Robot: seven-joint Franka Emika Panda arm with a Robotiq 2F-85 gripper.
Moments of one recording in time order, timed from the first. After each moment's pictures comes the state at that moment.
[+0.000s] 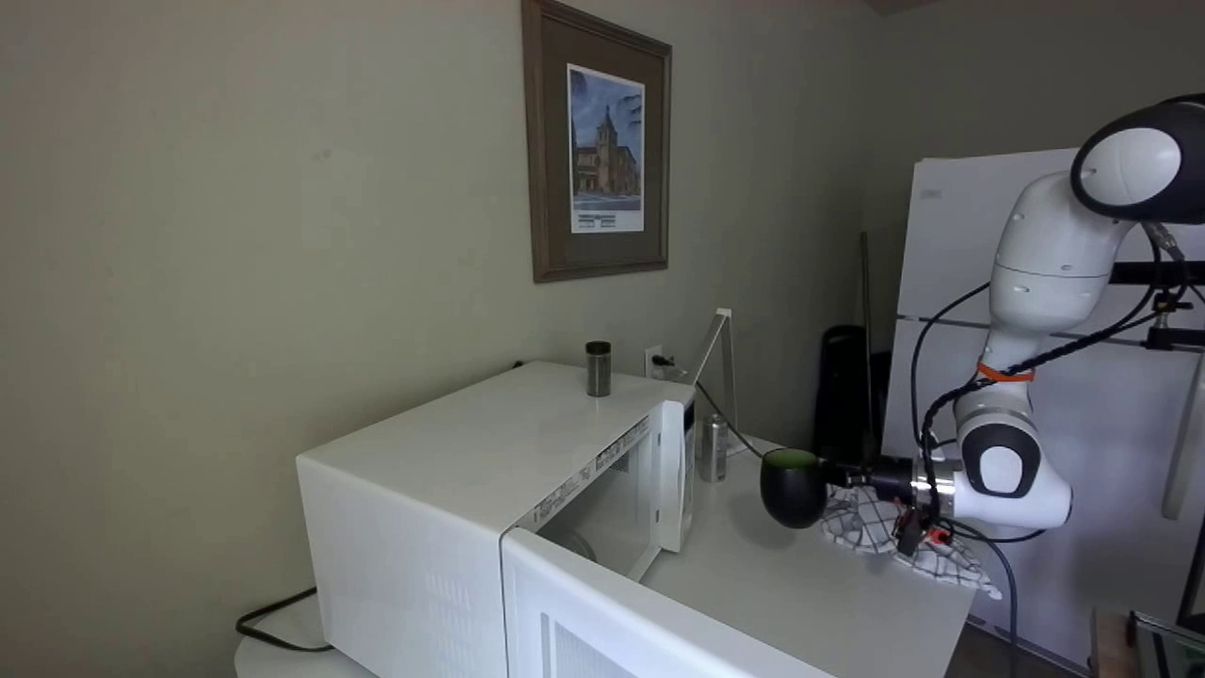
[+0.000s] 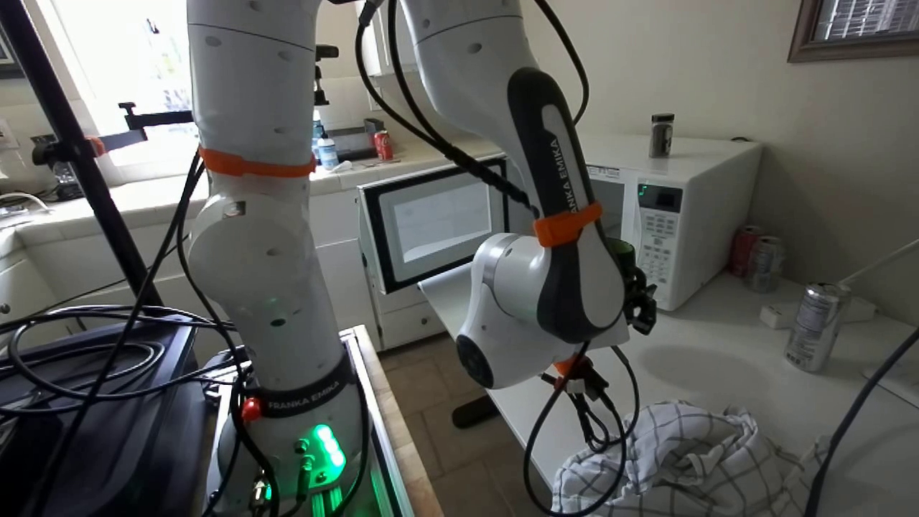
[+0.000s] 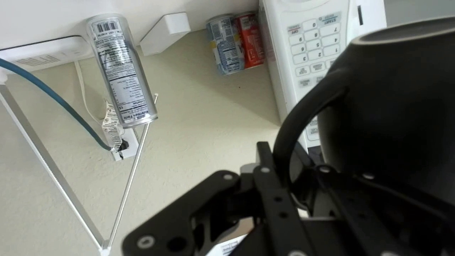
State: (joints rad) arm -0.04 0.24 -0.40 -2.75 2.51 1.74 -2.71
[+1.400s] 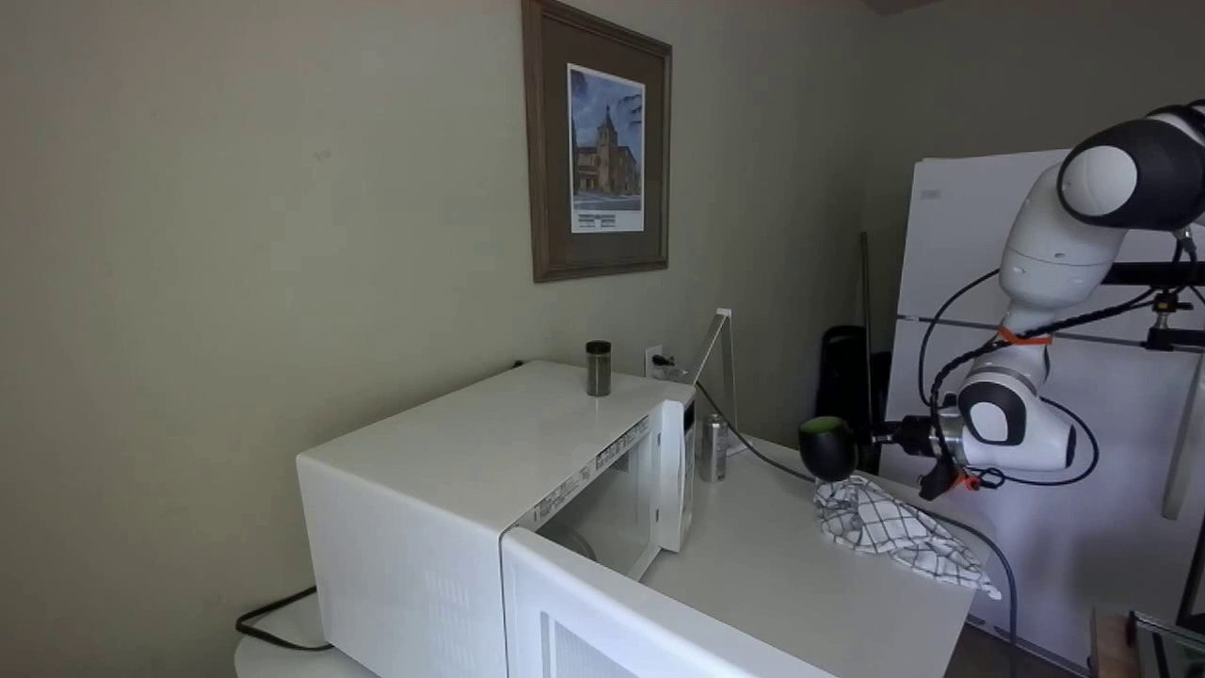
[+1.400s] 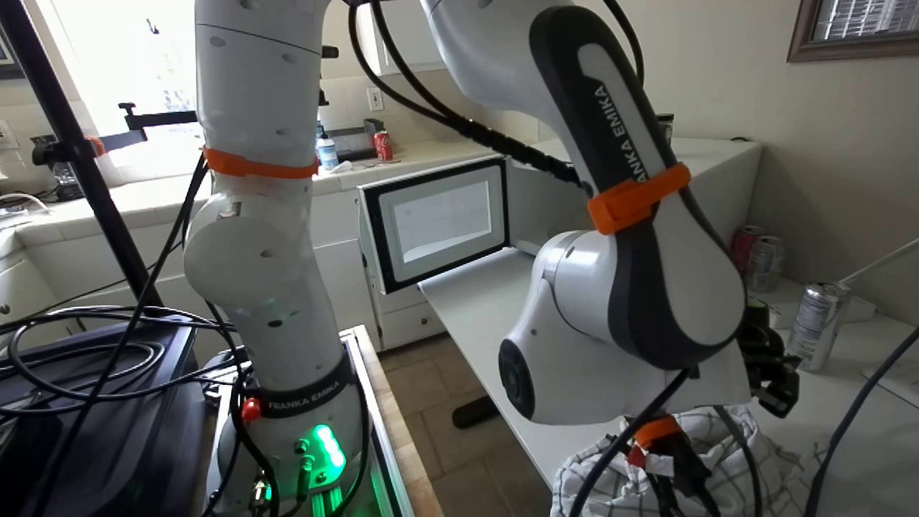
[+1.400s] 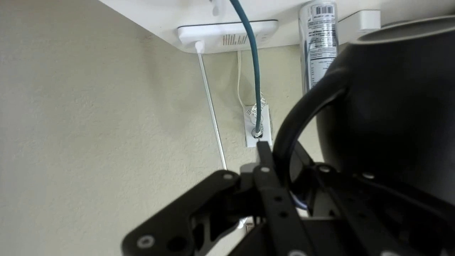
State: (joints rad) arm -0.07 0.27 -0.63 -2.55 2.51 2.03 -2.71
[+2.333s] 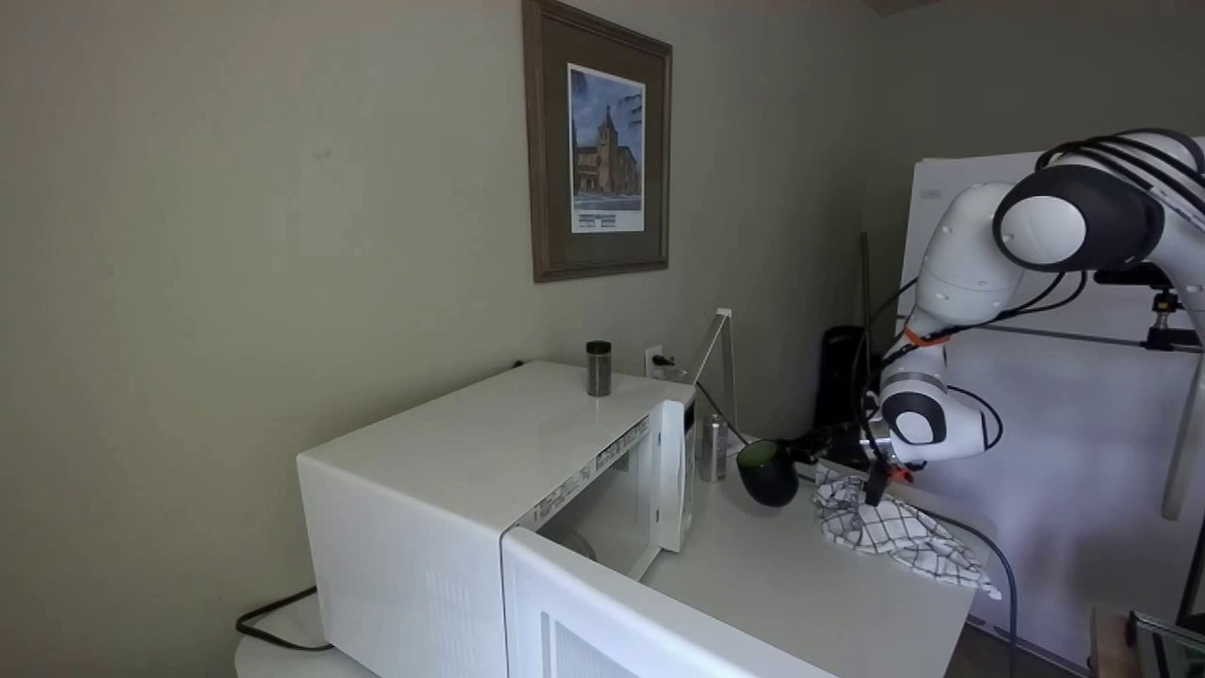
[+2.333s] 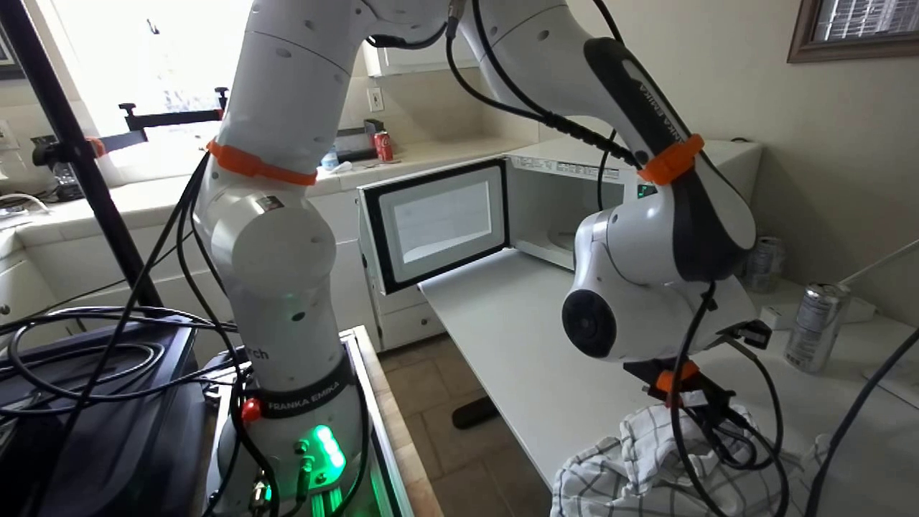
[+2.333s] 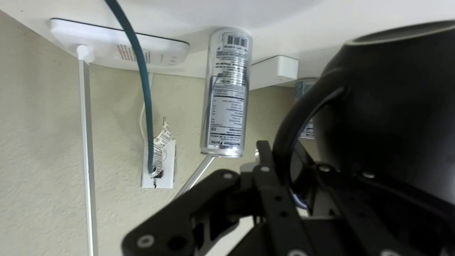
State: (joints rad) arm 0.27 0.47 -0.71 -2.36 2.51 2.13 -2.71
